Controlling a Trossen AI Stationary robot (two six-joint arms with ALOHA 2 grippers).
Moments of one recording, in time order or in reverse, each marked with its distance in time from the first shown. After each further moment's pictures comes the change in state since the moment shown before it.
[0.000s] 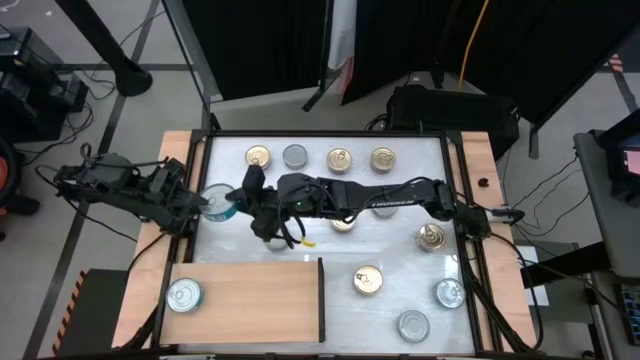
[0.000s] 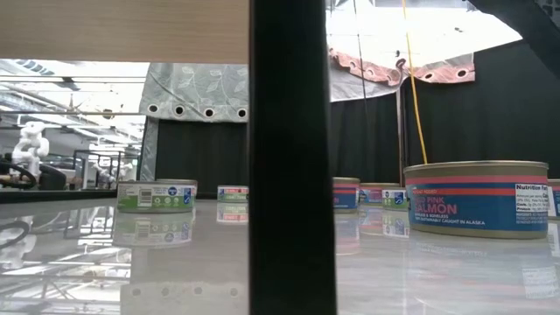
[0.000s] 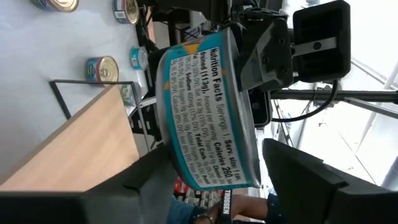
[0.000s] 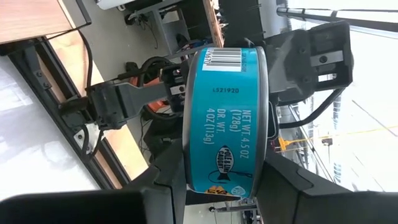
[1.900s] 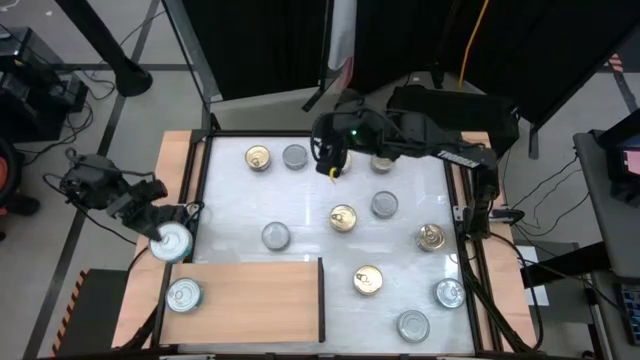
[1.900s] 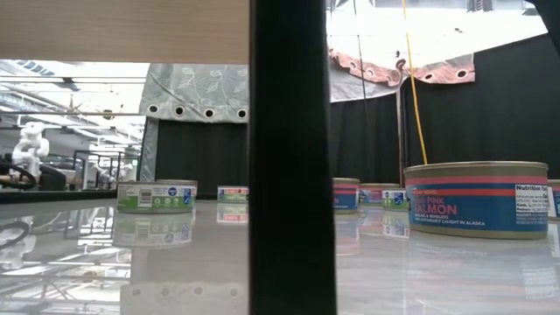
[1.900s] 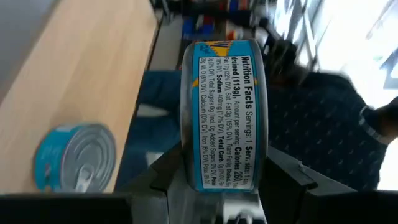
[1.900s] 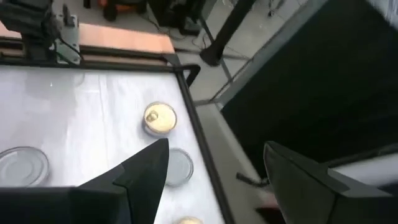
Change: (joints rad) left arm 0.000 -0.261 -0.030 -0.275 0.574 0.115; right arm -0.204 -0.378 -0.002 -0.845 0.253 1.079
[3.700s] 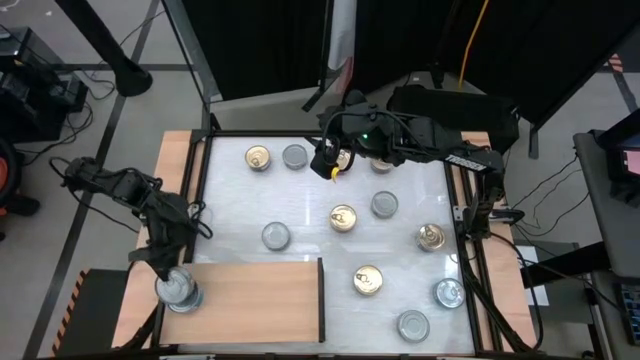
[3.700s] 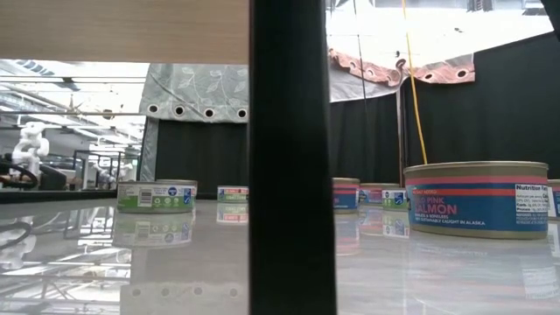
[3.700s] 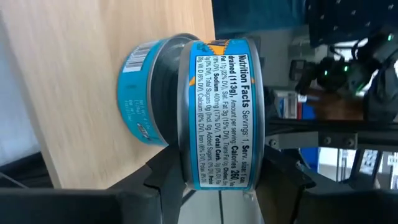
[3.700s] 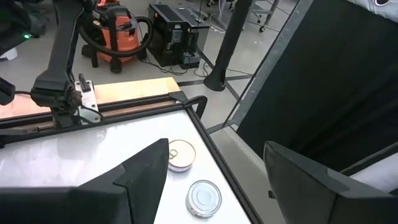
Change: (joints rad) left arm -0.127 0.406 -0.130 -0.154 0.344 0.804; right arm 0.043 -0.020 0.001 0.117 0.035 0.179
